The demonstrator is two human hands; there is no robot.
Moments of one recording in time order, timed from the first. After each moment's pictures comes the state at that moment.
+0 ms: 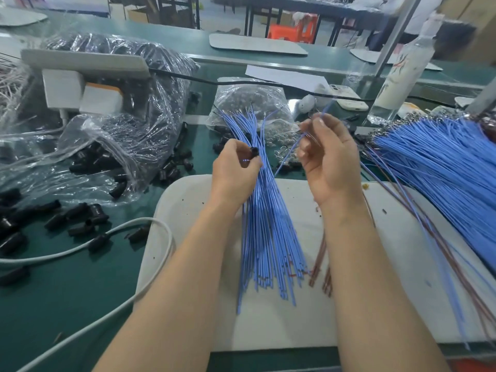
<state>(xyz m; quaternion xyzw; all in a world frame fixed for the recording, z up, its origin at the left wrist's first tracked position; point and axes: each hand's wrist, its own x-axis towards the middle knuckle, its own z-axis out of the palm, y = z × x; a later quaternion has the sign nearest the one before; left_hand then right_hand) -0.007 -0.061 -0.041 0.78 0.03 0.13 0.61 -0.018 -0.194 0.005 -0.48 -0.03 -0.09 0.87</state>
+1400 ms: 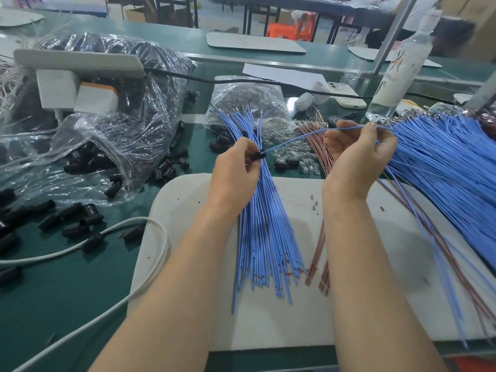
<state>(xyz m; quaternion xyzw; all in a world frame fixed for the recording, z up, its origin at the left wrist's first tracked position) -0.009 -0.063 -0.047 0.84 -0.05 0.16 0.52 -0.013 -0.200 0.007 -0.46 0.11 -0.37 0.80</state>
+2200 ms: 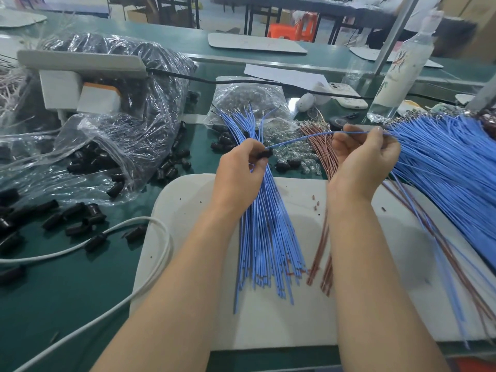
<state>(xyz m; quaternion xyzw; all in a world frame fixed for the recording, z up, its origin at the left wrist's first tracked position) -0.012 -0.066 -0.044 0.83 -0.07 0.18 0.52 -0.012 -0.206 0.005 -0.45 0.14 -0.37 0.80</state>
